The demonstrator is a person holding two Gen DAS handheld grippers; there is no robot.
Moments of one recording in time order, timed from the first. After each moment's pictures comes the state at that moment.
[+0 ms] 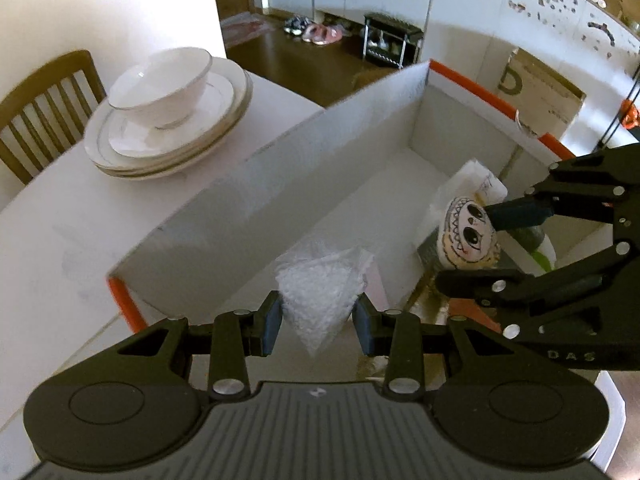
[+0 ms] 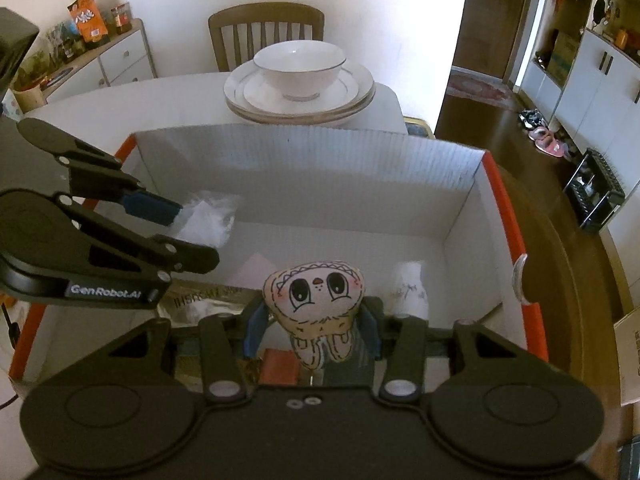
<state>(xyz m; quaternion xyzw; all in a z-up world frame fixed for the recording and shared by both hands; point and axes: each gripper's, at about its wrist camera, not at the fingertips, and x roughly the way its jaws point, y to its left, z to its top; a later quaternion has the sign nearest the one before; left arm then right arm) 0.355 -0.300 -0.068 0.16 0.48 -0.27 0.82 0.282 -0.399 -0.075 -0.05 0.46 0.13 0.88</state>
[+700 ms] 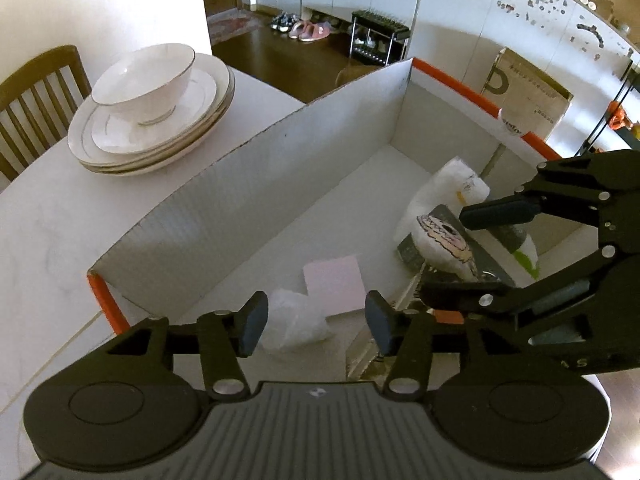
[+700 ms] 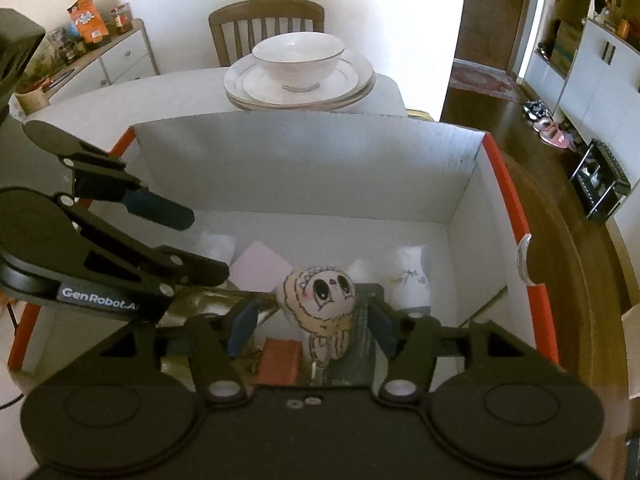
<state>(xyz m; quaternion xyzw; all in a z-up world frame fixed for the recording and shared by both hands) 0.349 -0.298 -0.065 0.15 0.48 -0.29 0.82 0.274 -0.407 -0.077 -0.04 0.47 0.13 0.87</state>
